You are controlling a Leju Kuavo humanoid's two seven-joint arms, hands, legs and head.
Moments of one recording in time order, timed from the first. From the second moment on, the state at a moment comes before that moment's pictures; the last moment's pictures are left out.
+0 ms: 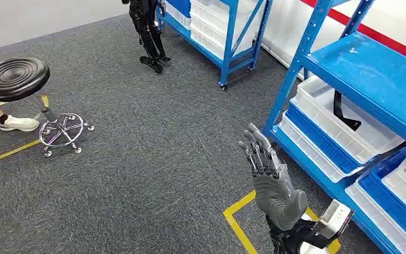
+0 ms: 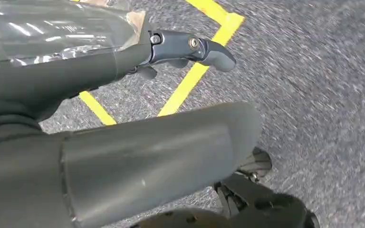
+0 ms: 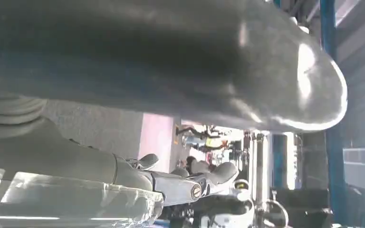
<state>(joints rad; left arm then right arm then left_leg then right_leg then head) -0.05 -0.10 1.01 -0.19 -1.09 0.09 -0.33 0.00 -0.07 0.41 -1.91 -0.21 0.15 -0.40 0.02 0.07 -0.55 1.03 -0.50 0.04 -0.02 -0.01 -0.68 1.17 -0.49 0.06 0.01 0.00</state>
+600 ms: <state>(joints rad) -0.05 -0.10 1.01 -0.19 -1.08 0.10 -0.33 -0.01 -0.07 0.41 -1.91 -0.20 0.16 -0.40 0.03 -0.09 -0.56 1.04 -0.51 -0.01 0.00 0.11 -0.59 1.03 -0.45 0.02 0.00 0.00</state>
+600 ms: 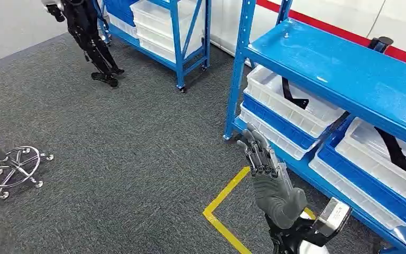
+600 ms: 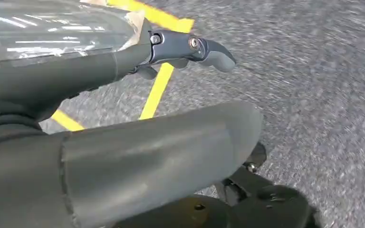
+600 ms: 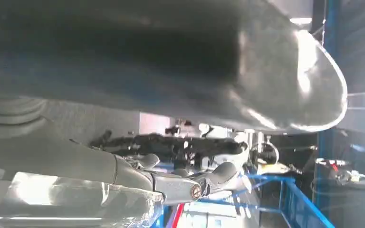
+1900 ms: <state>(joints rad) -0.07 -0.10 1.00 -0.19 -1.10 0.09 -0.33 0.00 -0.07 0.41 -1.92 -0.15 0.13 -0.40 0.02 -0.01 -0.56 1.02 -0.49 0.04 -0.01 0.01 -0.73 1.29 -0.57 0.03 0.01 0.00</state>
